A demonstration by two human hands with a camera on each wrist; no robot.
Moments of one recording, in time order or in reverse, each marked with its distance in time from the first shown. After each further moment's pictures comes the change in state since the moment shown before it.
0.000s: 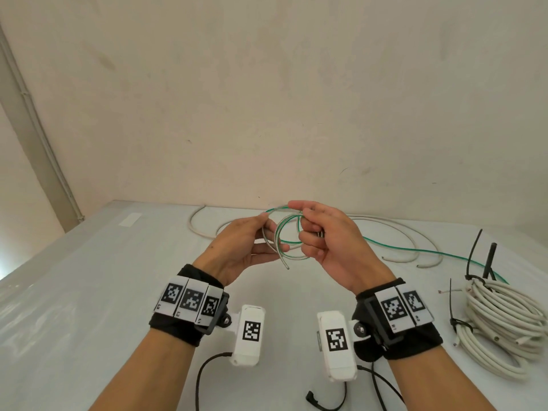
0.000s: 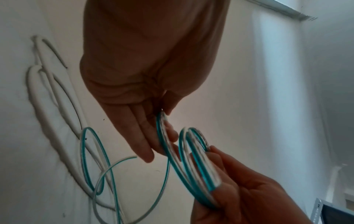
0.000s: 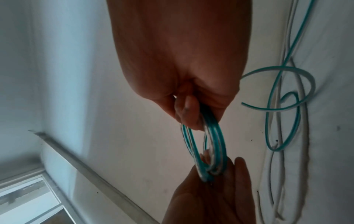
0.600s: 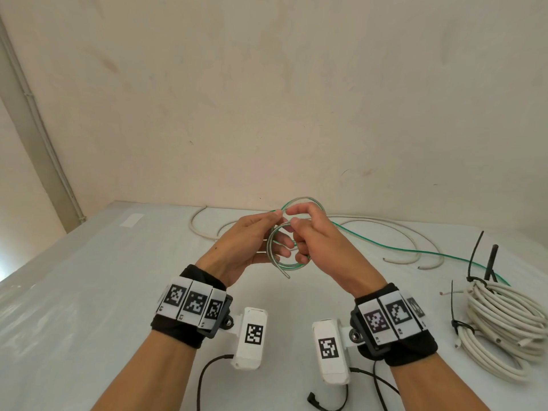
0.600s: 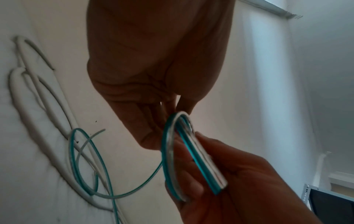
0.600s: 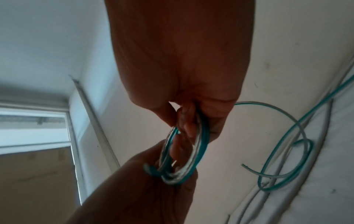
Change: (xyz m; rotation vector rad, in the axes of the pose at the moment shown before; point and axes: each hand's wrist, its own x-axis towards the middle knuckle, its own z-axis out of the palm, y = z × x) left_hand -0.008 0.006 0.006 0.199 -0.088 0.077; right_hand -0.002 0.009 0.008 -0.608 -0.018 -0.142
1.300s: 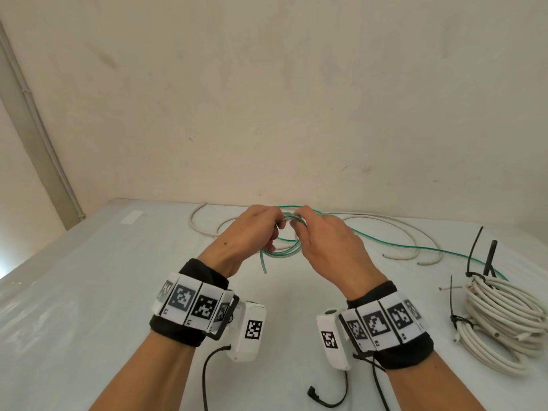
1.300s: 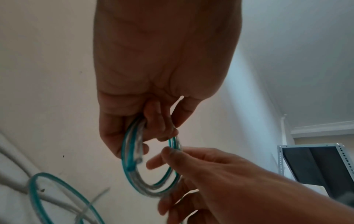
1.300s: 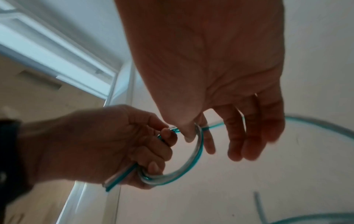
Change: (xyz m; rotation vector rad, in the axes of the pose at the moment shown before) left_hand 0.004 0.012 0.009 0.269 0.150 0.008; right_hand -0.004 0.006 -0.002 -1.020 0.168 -0.135
